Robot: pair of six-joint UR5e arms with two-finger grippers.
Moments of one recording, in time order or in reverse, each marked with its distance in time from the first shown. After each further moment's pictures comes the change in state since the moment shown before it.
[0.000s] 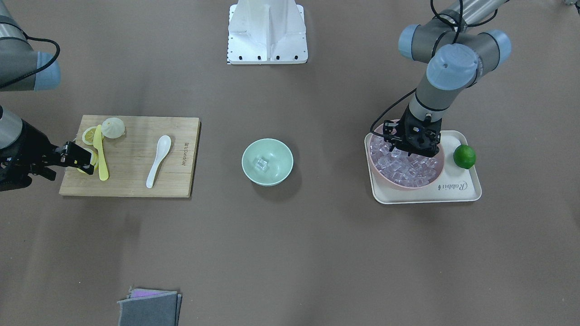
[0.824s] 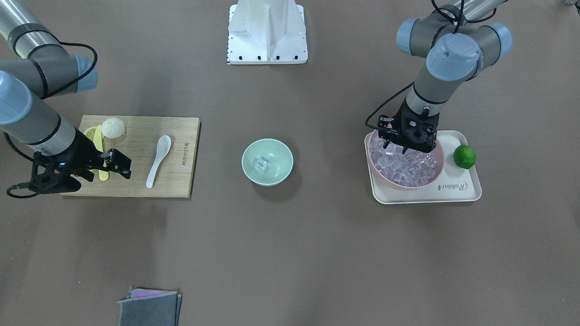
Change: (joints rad) left arm -0.010 -0.024 -0.029 0.003 -0.010 -0.002; right arm -0.141 0.072 -0.034 0.013 -0.107 0.207
